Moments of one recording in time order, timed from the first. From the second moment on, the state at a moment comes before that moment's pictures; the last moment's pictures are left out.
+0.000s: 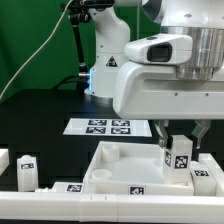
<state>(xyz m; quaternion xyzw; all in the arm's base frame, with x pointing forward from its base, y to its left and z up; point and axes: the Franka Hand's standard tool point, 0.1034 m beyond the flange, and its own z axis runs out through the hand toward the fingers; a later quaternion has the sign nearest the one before) 0.639 0.109 0.085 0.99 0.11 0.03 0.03</state>
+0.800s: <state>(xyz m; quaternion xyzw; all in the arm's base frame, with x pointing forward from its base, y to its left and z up) 0.639 0.109 0.083 0.94 -0.35 0.04 0.00</state>
